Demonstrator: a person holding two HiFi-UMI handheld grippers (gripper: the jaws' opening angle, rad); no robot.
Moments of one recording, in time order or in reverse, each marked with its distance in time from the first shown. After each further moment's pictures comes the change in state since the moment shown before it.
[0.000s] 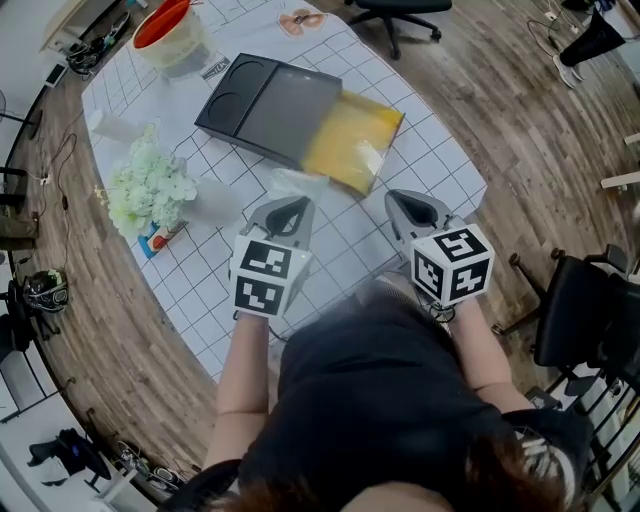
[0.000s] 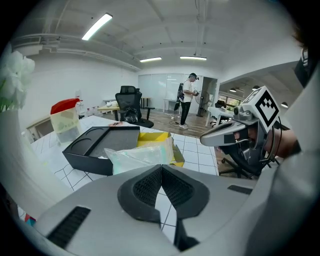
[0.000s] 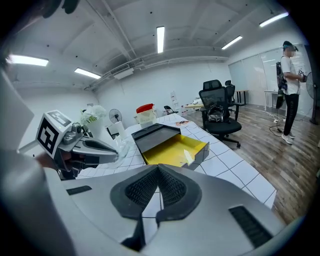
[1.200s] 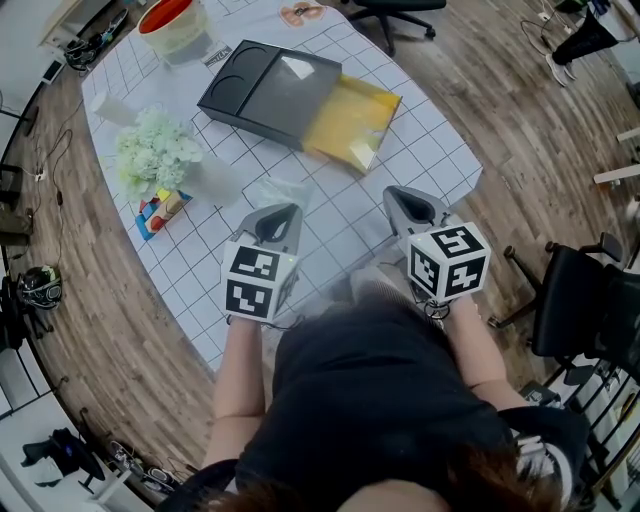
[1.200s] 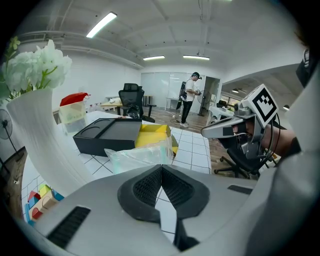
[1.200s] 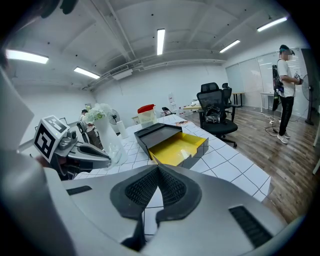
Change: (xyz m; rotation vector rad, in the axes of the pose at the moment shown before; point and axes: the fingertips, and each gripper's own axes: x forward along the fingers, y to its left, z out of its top) left arm -0.041 -0.010 -0.048 -0.035 0.020 0.009; right arm -0.024 0.028 -0.020 0.003 -0.018 -0.039
